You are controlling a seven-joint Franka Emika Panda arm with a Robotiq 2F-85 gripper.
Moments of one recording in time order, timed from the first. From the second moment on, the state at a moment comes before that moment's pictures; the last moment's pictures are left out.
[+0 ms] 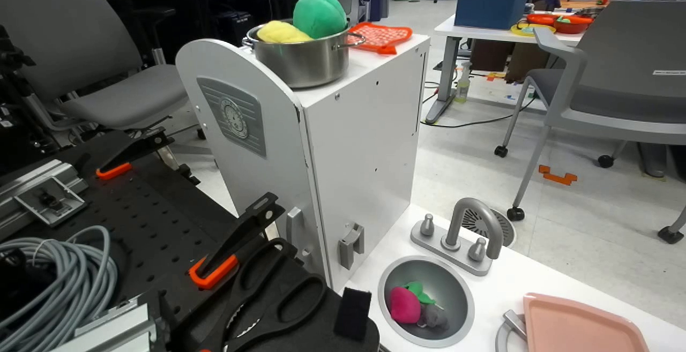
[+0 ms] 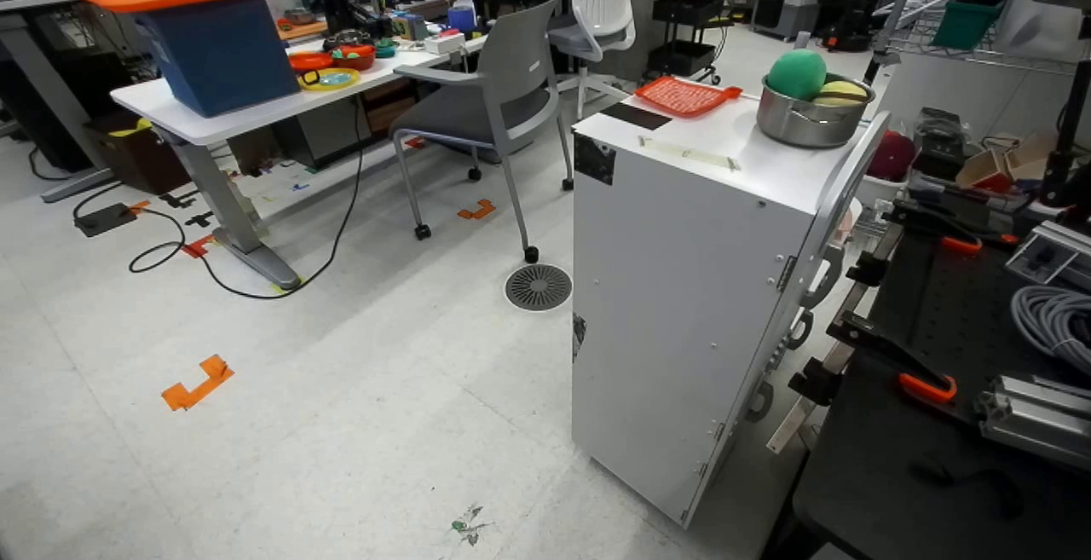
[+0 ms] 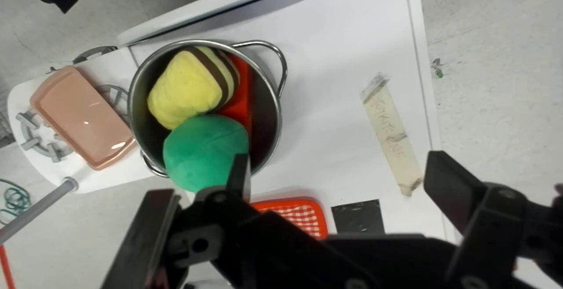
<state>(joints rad) 0.05 -0.05 0.06 -2.27 -0.12 2.23 0.43</state>
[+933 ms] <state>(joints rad) 0.03 -0.10 0.02 -2.26 0.11 2.17 -0.19</state>
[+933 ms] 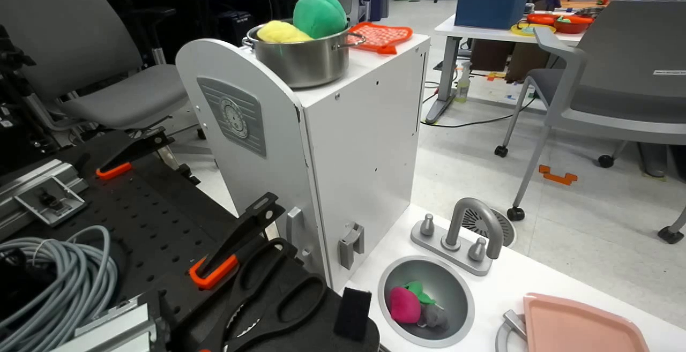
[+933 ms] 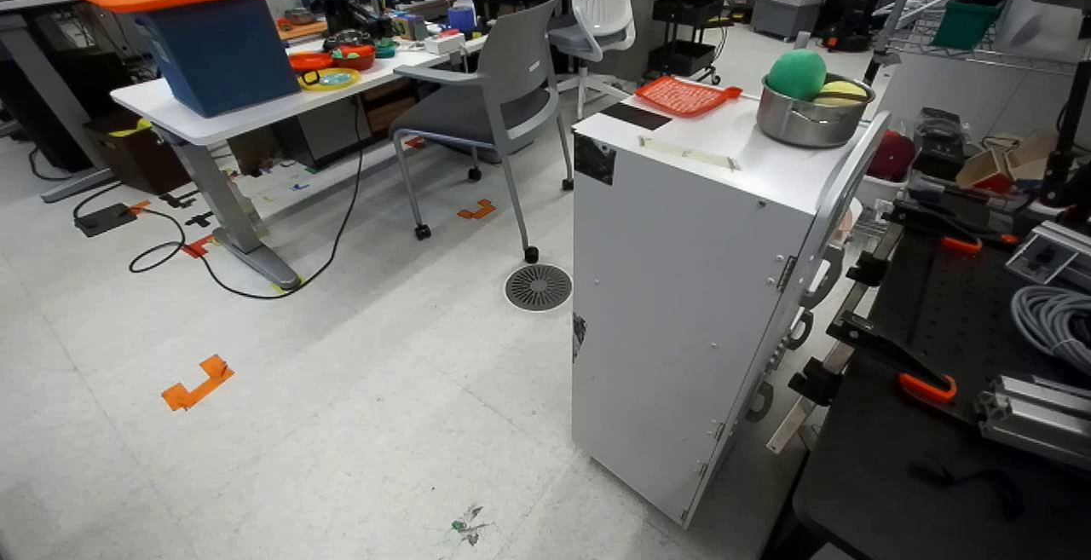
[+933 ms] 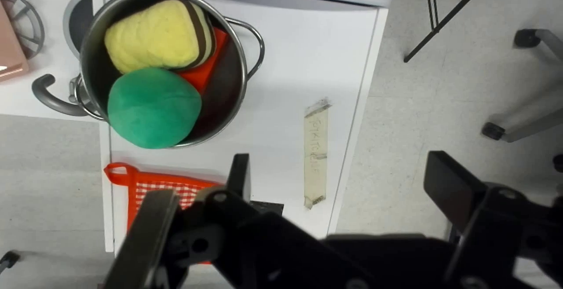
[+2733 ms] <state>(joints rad) -0.06 0.09 -0.06 -2.19 -0.04 2.10 0.01</state>
